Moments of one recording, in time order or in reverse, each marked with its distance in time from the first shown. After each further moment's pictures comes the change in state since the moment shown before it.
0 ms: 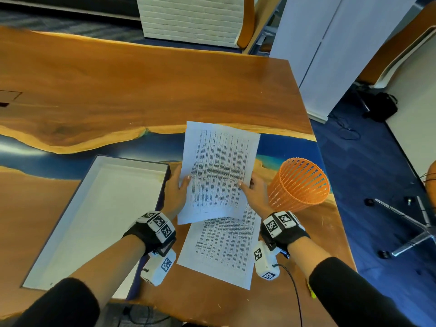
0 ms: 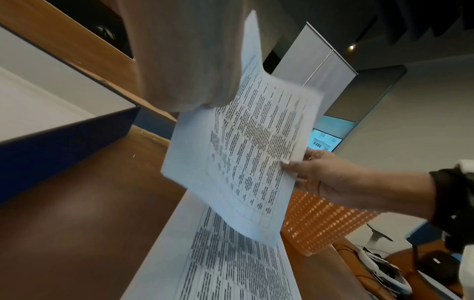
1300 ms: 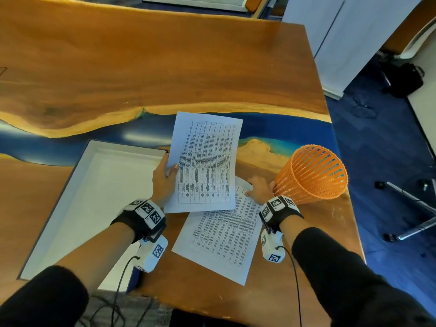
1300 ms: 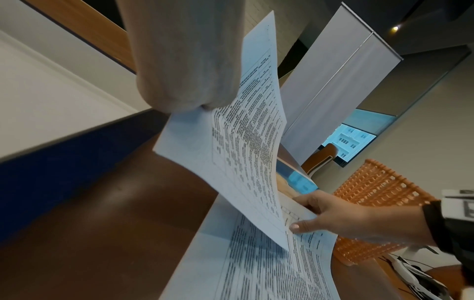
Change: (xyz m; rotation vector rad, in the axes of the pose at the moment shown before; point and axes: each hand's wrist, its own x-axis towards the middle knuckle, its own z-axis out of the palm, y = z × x) left_hand 0.017 -0.030 -0.017 0.153 0.074 -0.079; right_hand 0.030 0.061 0.002 -0.893 -0.421 0.272
